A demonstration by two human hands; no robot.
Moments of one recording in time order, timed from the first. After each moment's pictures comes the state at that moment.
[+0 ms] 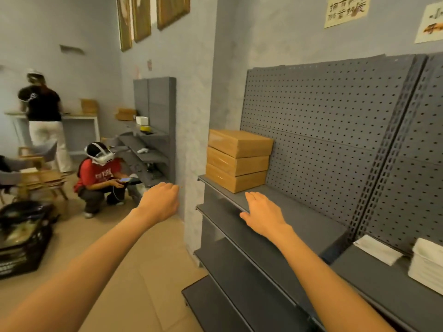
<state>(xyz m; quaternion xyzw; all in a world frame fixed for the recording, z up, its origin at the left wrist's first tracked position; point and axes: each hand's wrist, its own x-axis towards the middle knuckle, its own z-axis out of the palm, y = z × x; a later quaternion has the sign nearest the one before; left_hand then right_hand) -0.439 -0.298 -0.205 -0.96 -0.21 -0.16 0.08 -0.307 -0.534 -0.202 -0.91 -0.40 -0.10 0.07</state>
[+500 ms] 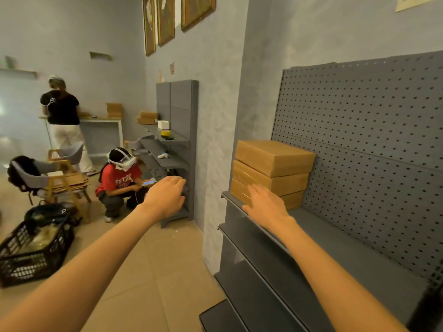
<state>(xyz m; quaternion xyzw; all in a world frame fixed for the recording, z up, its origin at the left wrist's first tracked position) -0.364 -0.159 -0.181 -0.95 -0.21 -0.20 0.07 -0.215 -0.376 -0.171 -0.89 -0.44 -0.12 0.08</state>
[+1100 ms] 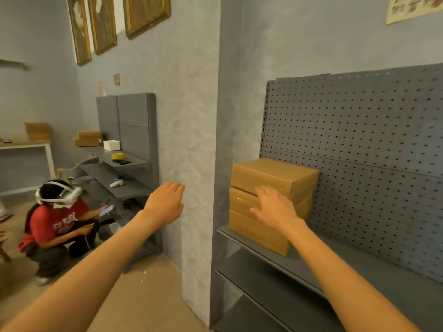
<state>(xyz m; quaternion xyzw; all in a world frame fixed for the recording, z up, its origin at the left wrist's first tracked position) -0.219 0.029 -0.151 -0.97 -0.09 -0.20 0.09 -0.130 -0.235 -0.142 -0.94 -0.30 -0.16 0.05</state>
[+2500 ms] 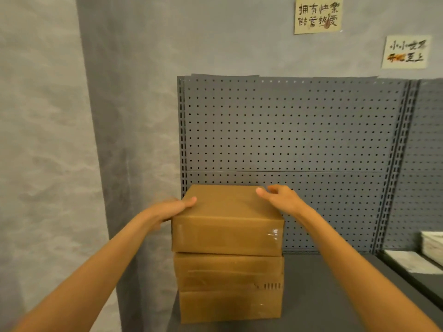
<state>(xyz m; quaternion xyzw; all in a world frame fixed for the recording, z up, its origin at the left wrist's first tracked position) 0.151 0.021 -0.115 -0.87 0.11 0.16 -0.44 0.051 -0.250 -0.104 -0.91 0.12 -0.14 0.37</state>
